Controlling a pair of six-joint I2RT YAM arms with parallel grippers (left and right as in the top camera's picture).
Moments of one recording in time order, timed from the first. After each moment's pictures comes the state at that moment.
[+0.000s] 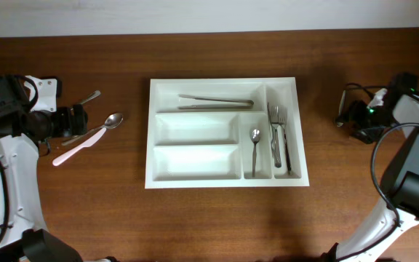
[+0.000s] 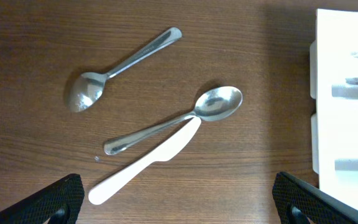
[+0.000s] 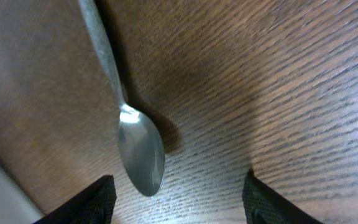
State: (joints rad) left arm 0.40 1.55 1.32 -0.80 0.23 0.29; right arm -0.46 2.11 1.47 -0.79 -0.37 0.25
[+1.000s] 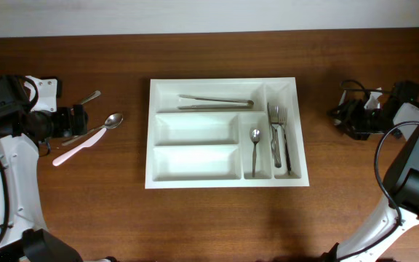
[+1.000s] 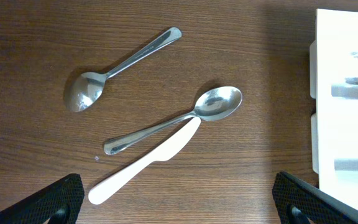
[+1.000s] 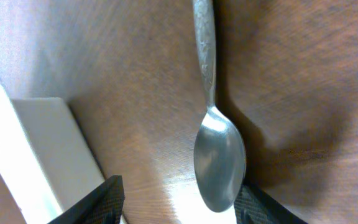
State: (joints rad) left arm 0.40 1.55 1.32 -0.80 0.23 0.29; right arm -0.48 2.14 1.41 -0.64 -0.69 0.23
